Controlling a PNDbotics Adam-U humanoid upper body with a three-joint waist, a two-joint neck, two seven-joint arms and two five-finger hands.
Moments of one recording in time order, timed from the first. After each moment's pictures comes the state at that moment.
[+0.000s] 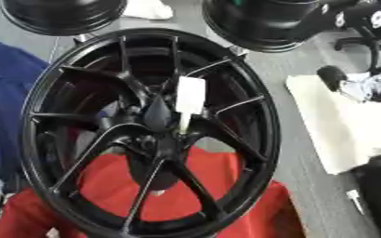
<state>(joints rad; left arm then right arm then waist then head) -0.12 0.36 -0.01 -1.98 0.28 -0.05 0.37 -0.40 -1.07 0.05 -1.99 -0.08 -0.34 0.47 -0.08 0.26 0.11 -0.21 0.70</state>
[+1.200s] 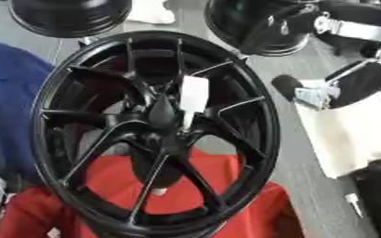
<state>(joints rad) -0.07 0.34 0.01 -1.98 0.27 -0.01 0.42 -0.59 -0.82 0.21 -1.99 0.00 -0.15 0.61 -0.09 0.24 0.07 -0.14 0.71</state>
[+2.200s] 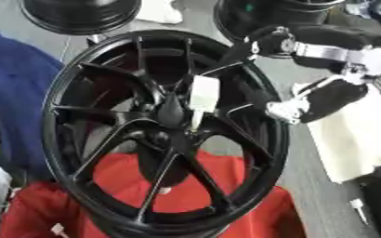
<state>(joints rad) -0.06 0.33 0.01 -1.98 0.27 0.02 0.42 -0.63 -0.77 0.29 -1.99 0.18 -0.05 0.61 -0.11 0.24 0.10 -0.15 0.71</state>
